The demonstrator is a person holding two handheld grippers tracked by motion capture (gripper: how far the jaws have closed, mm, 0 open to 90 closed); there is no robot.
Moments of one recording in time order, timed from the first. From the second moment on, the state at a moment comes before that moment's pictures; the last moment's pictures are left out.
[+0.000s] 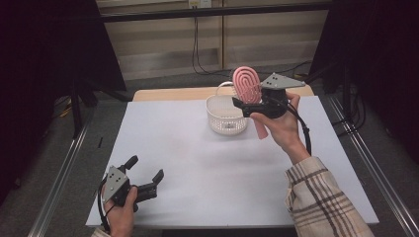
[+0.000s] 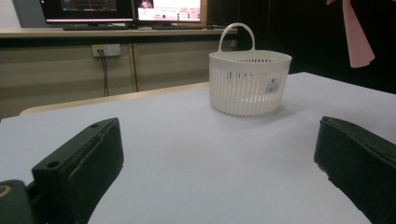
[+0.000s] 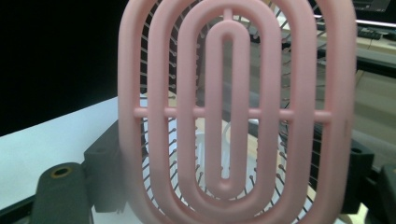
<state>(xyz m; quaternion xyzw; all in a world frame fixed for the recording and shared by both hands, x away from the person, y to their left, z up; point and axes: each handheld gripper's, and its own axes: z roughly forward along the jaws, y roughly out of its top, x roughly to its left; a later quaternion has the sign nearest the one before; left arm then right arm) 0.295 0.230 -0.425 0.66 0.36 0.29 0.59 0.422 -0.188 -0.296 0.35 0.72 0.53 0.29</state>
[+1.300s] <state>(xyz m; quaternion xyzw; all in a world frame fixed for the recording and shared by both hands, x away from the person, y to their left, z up) 0.295 0.231 -0.425 0.66 0.36 0.29 0.59 0.473 -0.166 -0.272 0.37 0.67 0.56 0.32</state>
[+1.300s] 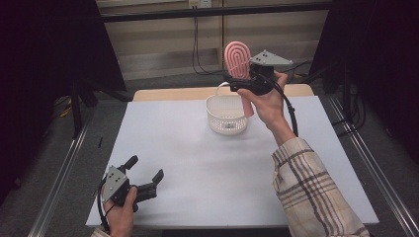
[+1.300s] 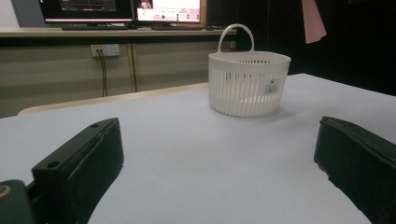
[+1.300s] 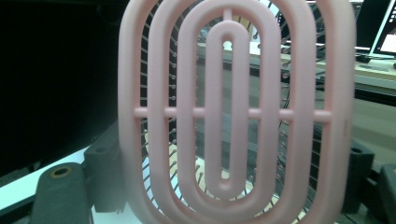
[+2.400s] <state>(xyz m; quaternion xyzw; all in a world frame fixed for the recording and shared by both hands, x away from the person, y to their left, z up) 0.295 0.232 -0.425 0.66 0.36 0.29 0.59 0.509 -0.157 -0.285 0.40 0.64 0.57 0.33</state>
